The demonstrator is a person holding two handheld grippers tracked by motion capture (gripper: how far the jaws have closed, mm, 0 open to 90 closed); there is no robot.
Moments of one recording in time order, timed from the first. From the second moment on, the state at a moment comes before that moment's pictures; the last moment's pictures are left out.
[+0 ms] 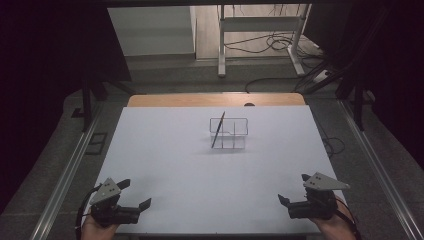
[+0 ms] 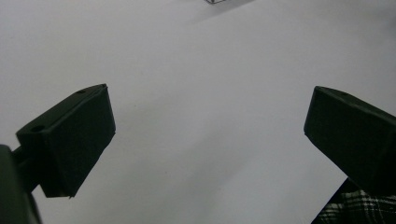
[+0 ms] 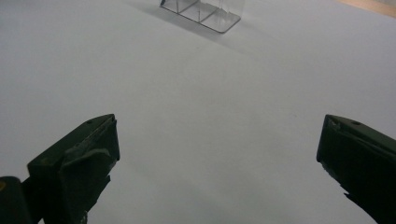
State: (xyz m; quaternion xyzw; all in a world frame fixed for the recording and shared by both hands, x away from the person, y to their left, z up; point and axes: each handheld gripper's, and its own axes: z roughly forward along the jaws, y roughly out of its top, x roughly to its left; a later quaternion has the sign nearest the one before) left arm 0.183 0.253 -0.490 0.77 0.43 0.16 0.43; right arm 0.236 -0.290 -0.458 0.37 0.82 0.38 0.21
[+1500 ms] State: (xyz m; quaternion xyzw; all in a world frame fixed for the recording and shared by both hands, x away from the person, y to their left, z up) left arm 0.185 0.251 -0.491 0.78 0.43 0.16 0.43; right arm 0.227 -0.330 -0.476 0.41 0.81 0.35 0.22
